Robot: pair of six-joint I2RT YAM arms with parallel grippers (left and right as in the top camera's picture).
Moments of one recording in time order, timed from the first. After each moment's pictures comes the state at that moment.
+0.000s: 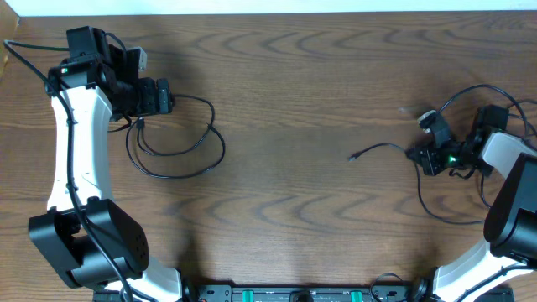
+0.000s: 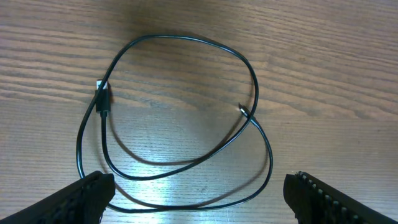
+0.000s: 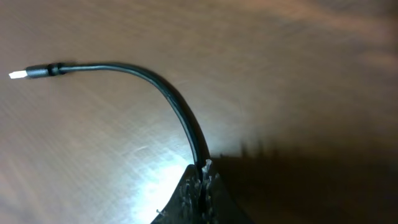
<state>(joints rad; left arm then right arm) 0.23 1.75 1.60 -1.07 0.24 0.12 -0.36 1.89 0.98 -0.56 -0.64 -0.77</state>
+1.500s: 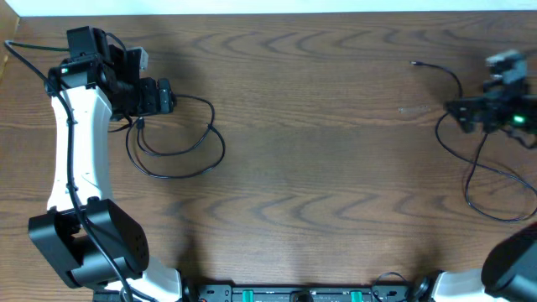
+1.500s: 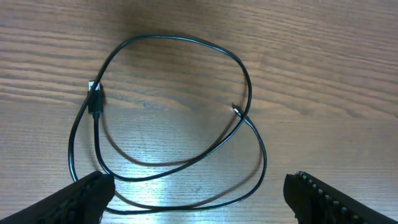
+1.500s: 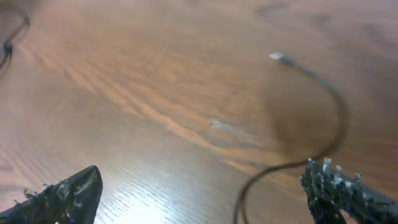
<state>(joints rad) 0.23 1.75 1.60 -1.07 0.26 0.12 -0.47 1.64 1.38 -0.84 -0.73 -0.70</state>
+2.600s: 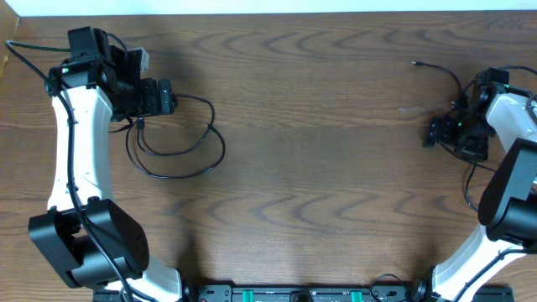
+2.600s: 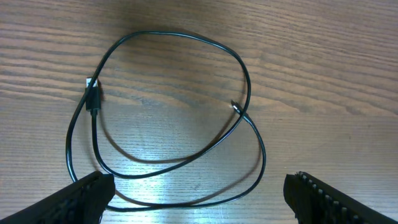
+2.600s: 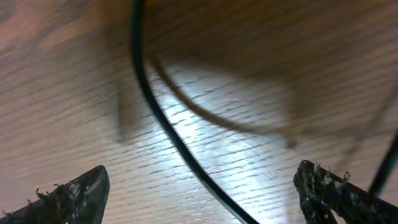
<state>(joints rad) 0.23 1.75 1.60 -1.08 0.26 0.12 -0.30 1.99 1.36 -0.93 -0.04 0.06</state>
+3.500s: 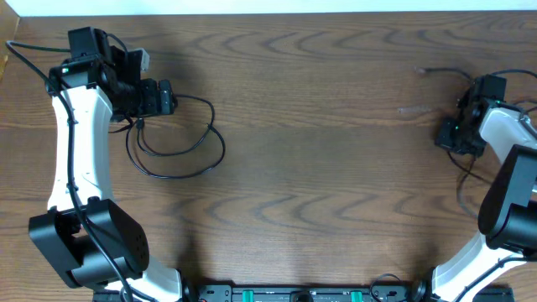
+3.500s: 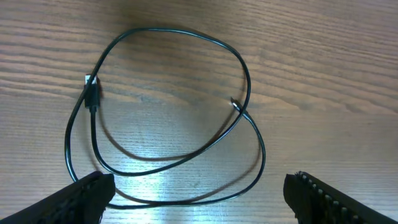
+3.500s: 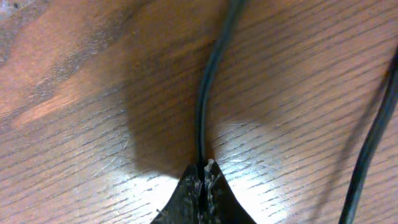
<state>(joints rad) 0.23 1.75 1.60 -1.09 0.26 0.12 -0.29 1.94 1.19 -0.61 0.03 0.12</state>
